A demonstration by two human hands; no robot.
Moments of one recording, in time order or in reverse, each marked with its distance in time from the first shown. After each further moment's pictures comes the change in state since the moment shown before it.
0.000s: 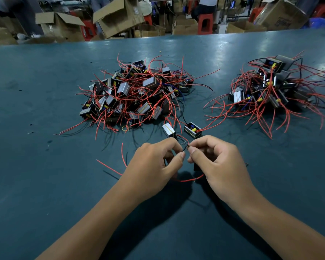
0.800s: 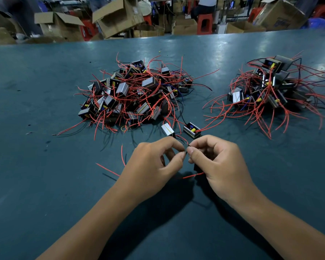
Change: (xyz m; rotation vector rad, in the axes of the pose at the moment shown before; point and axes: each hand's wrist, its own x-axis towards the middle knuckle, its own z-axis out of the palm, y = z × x) left_hand -0.001 0.003 -0.001 -0.078 0.062 0.029; right_hand 0.002 0.002 -0.002 0.065 -0.022 -0.032
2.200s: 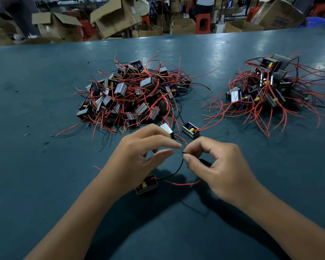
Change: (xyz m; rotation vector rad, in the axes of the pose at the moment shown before) left_hand 0.007 -0.007 -0.029 0.109 0.030 0.315; right_hand -0.004 -0.019 -0.013 -0.362 -0.153 -0.265
